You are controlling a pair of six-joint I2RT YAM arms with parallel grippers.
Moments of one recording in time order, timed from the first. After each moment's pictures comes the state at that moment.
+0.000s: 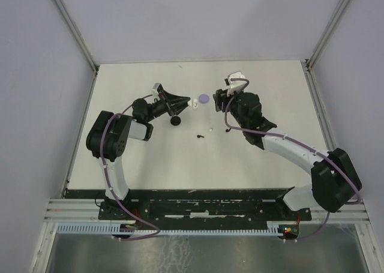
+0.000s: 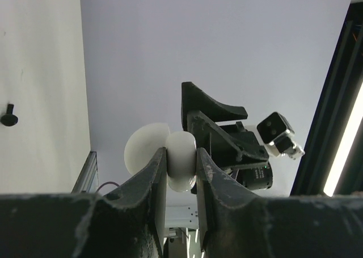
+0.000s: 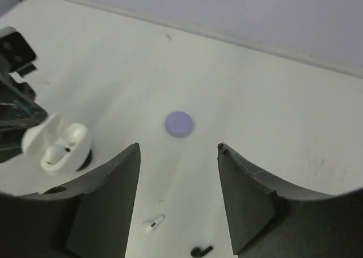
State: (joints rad) left arm -0.25 1.97 0.82 1.36 0.81 -1.84; right arm 0.61 1.40 0.85 0.50 0.18 0.02
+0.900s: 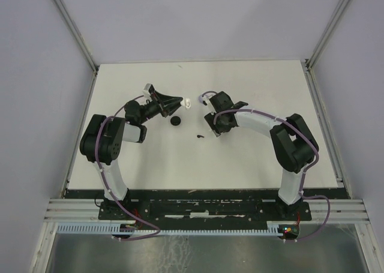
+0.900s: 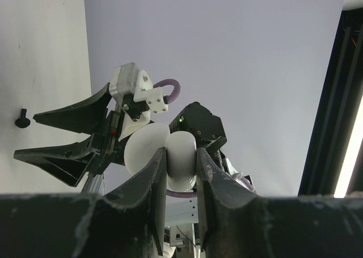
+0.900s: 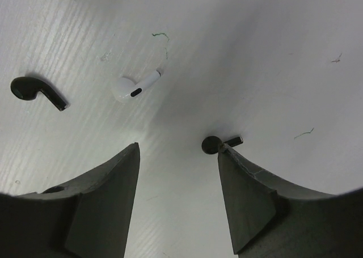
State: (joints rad) left arm -0.18 1.90 0.74 1.36 0.82 -1.80; right arm 0.60 1.87 1.27 -0.48 0.11 -0.03
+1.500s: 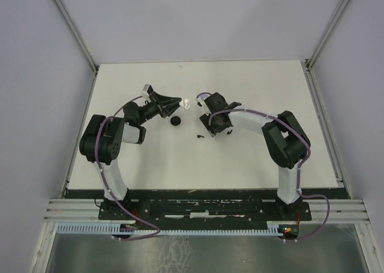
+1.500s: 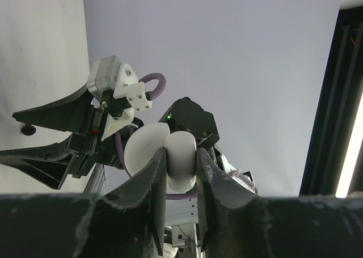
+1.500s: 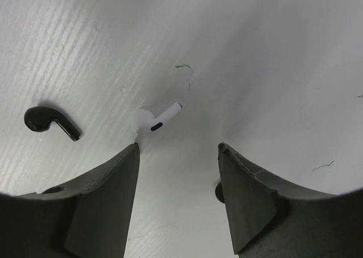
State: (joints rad) left arm -0.16 1.90 0.73 1.40 0.82 -1.80; right arm 0.63 1.96 1.31 -0.44 0.10 -0.04
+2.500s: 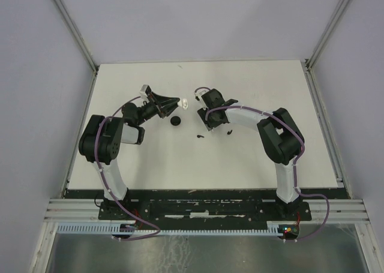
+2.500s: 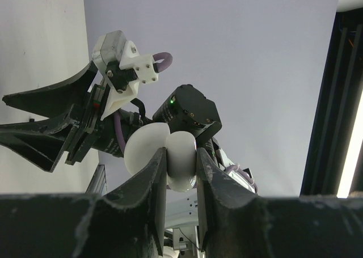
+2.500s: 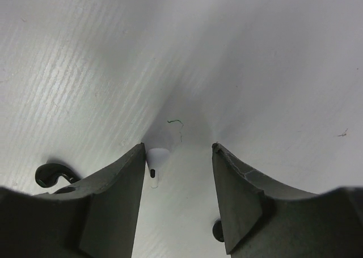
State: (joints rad) left arm -0.15 1.90 0.71 1.42 0.82 -1.80; right arm 0.62 2.04 1.41 -0.39 0.13 0.00
